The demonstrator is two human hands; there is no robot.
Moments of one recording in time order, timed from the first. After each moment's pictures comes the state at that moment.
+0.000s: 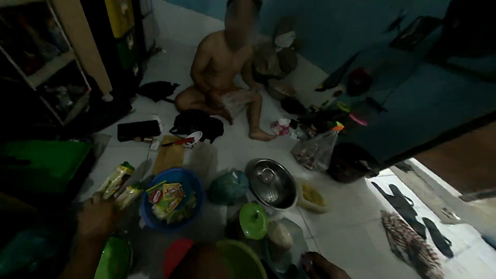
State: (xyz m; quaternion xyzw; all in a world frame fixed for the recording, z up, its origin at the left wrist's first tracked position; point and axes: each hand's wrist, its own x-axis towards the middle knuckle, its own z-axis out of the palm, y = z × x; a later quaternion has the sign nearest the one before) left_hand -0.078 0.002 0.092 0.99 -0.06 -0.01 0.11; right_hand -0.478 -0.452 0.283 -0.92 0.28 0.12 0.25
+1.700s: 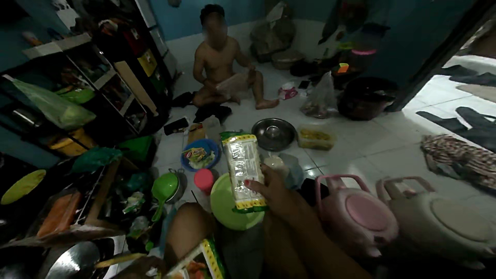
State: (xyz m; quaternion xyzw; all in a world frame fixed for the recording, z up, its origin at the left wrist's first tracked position) left_hand -0.571 0.038 0.390 0.80 -0.43 -0.36 0.21; right_hand -0.625 -0.353 0.350 -0.64 0.13 -0.09 0.75
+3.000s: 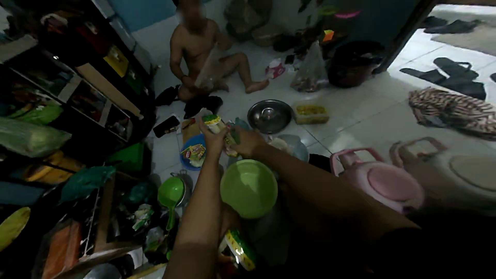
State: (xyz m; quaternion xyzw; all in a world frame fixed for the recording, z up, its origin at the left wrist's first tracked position) left_hand -0.350 -0.266 0.312 0.74 -0.14 -0.07 0.65; right_hand -0.451 -0.378 0.346 -0.91 0.19 0.05 0.35
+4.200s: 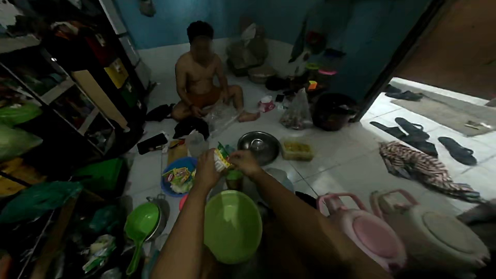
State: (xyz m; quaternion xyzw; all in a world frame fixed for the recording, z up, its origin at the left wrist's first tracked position) left_hand -0.349 -0.260 0.310 0.89 -0.33 -0.04 0.31; right_hand -0.438 -0.411 0.336 -0.76 0.22 -0.03 0.61
